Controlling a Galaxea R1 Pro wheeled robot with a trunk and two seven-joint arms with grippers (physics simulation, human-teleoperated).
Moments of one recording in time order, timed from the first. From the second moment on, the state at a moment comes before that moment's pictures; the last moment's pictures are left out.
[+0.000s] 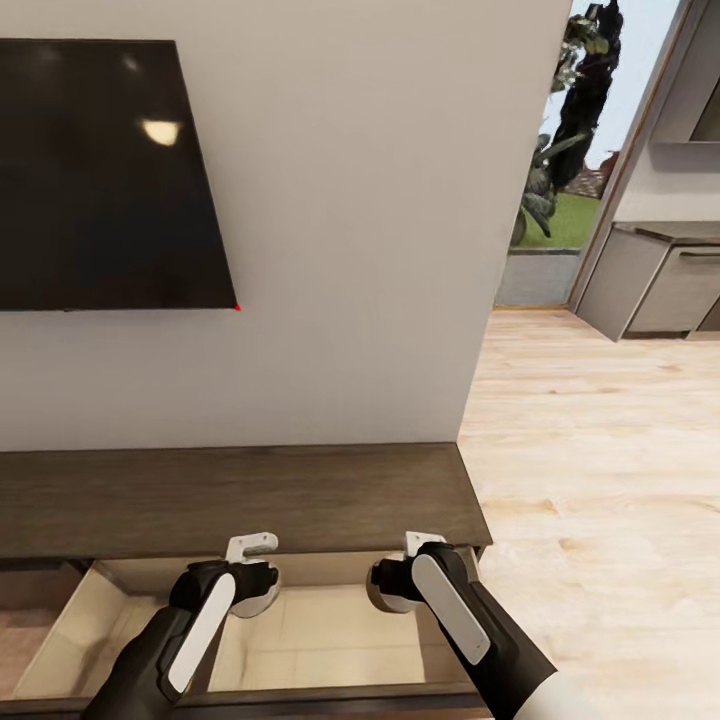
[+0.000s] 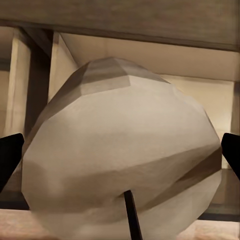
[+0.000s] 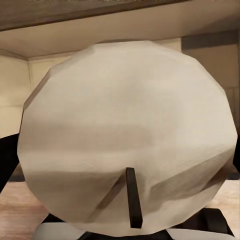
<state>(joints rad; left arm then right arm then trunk) -0.38 0.03 -0.17 -1.19 0.45 0.82 0.36 -0.50 0.07 0.49 -1.12 -0.92 0.80 -0.72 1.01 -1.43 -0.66</state>
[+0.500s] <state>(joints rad) -0.38 0.03 -0.17 -1.18 0.45 0.82 0.36 -0.50 0.07 0.50 -1.13 -0.92 0.79 -0.72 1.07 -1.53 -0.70</state>
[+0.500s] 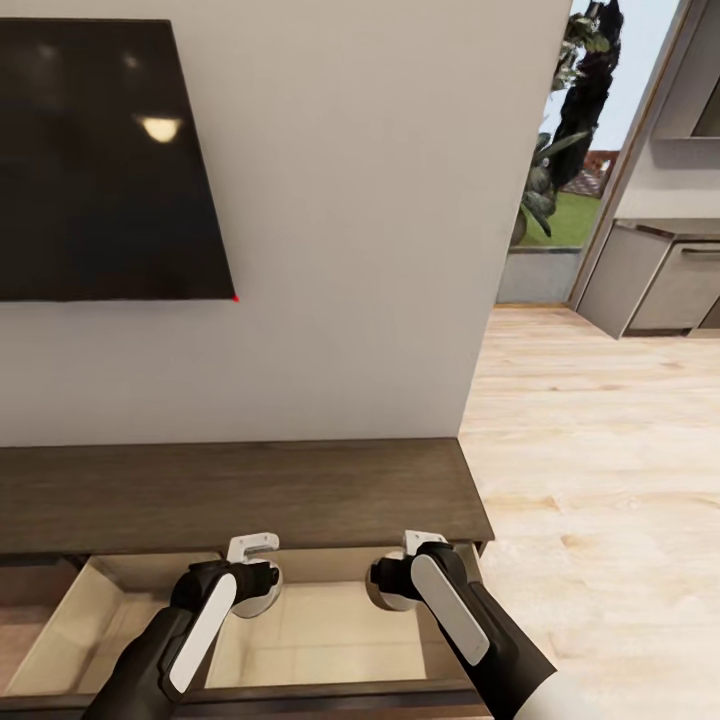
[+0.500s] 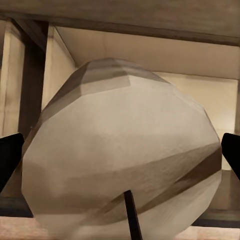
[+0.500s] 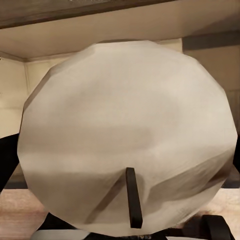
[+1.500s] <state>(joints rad) -0.38 0.03 -0.21 -1.12 0.45 0.76 0.36 -0.50 0.17 0.65 -0.99 -0.94 0.49 -0.71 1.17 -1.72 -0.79</state>
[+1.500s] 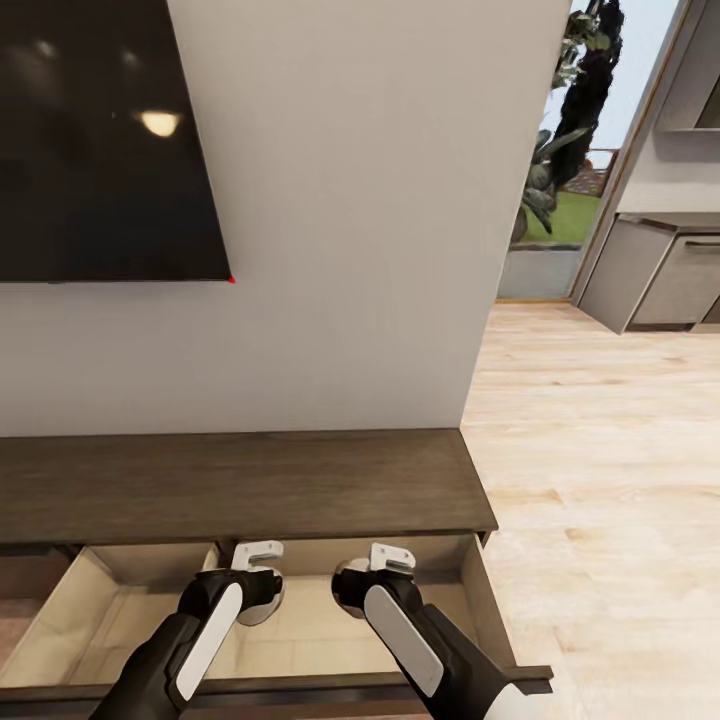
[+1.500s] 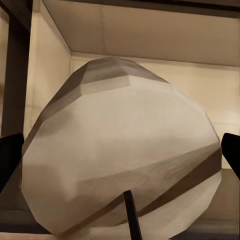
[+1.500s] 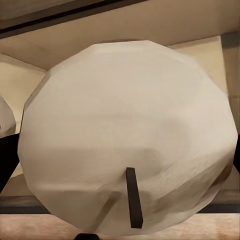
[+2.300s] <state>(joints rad) -0.50 -0.05 -0.20 -0.90 0.45 0.74 0.36 -0.50 0.17 0.65 -1.00 -0.92 0.59 -0.71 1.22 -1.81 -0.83</state>
